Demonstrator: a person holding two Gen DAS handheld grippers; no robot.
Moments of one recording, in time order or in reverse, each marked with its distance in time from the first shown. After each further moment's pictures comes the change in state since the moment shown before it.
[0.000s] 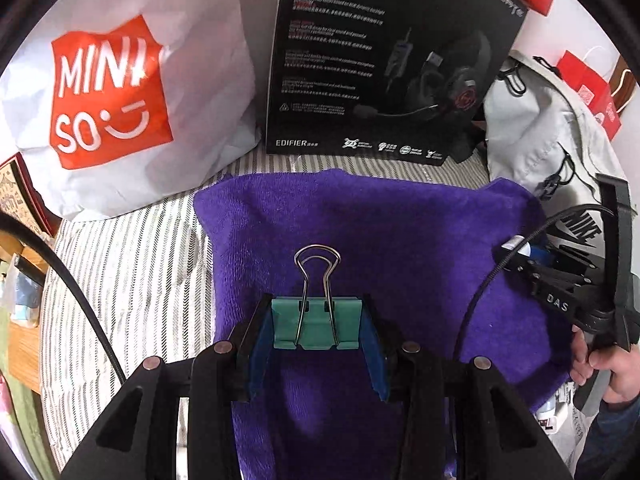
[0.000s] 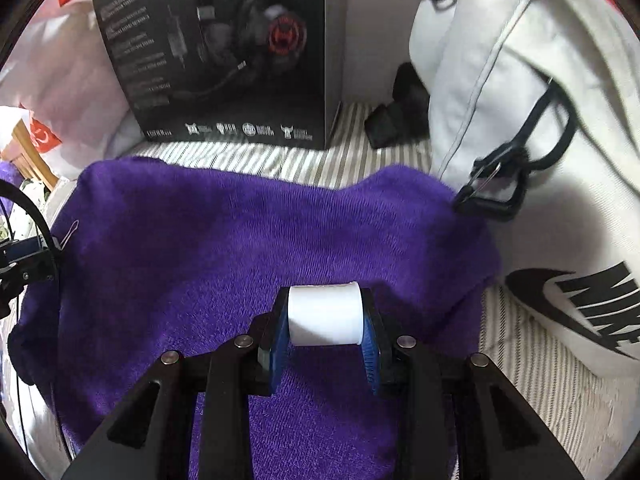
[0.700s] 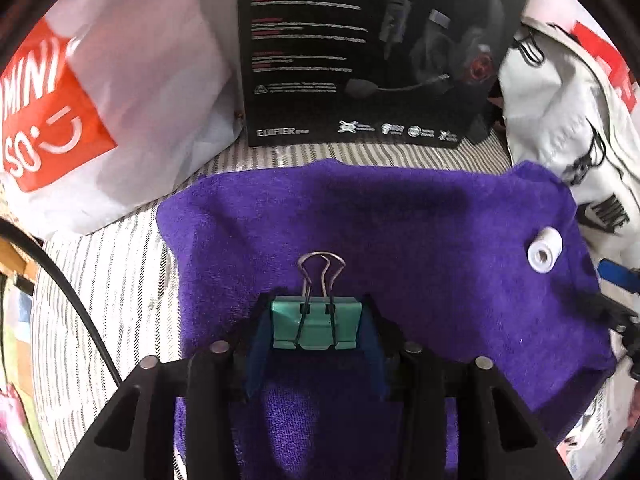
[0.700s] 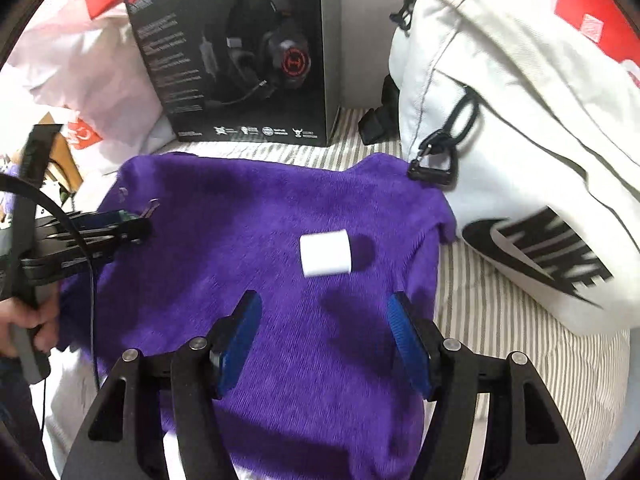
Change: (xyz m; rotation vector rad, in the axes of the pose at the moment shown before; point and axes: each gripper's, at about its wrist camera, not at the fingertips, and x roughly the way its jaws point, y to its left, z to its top) left arm 0.039 -0.021 0.013 0.068 0.033 0.063; right arm -0.071 -0.008 -0.027 0.015 -0.013 0.034
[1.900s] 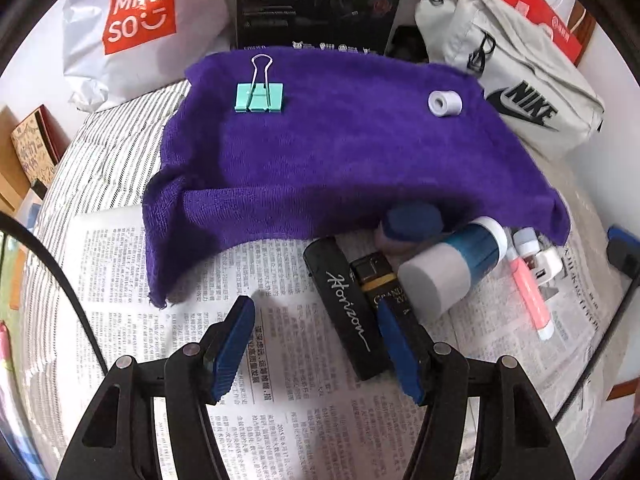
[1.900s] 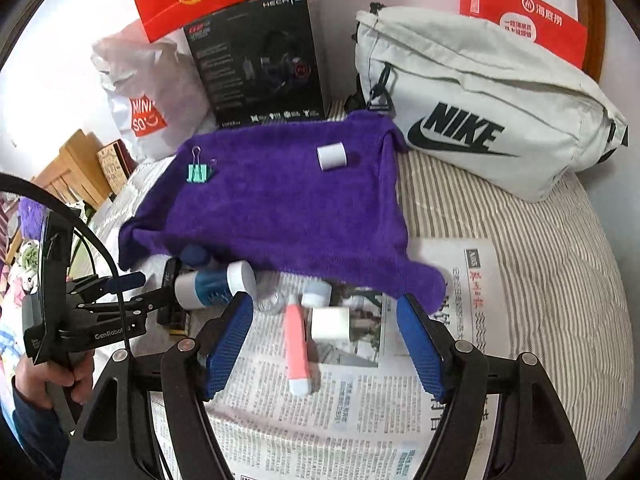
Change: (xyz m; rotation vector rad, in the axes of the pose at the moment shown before) left arm -0.092 -0.036 -0.165 -0.039 0.026 -0.035; right arm -0.107 0.008 -0.136 0.115 -0.084 0.025
